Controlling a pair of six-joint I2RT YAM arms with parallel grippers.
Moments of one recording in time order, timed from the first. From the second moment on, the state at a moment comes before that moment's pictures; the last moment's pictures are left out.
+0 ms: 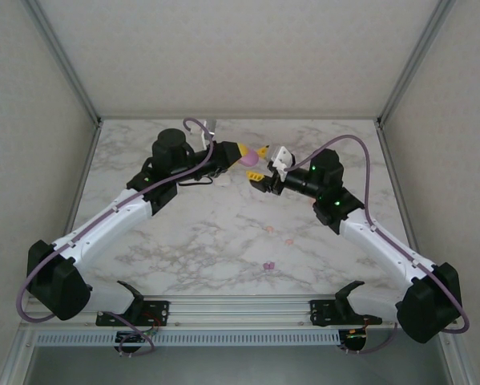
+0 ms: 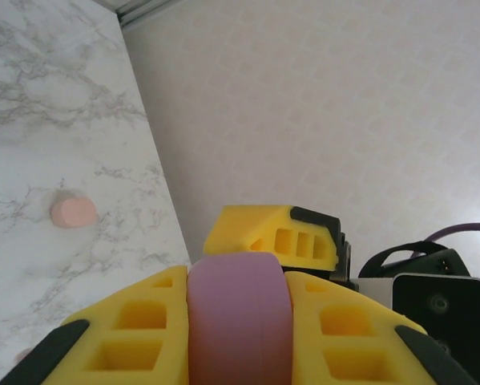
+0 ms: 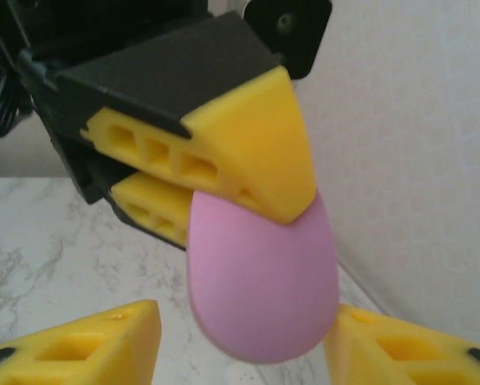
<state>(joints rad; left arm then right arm) -0.61 1.35 1.16 0.05 0.54 -1.08 0.55 1.19 0.92 0.19 -0.57 -0.35</state>
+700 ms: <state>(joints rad) -0.61 1.33 1.15 0.05 0.55 -1.07 0.55 1.19 0.97 0.17 -0.63 -0.28</state>
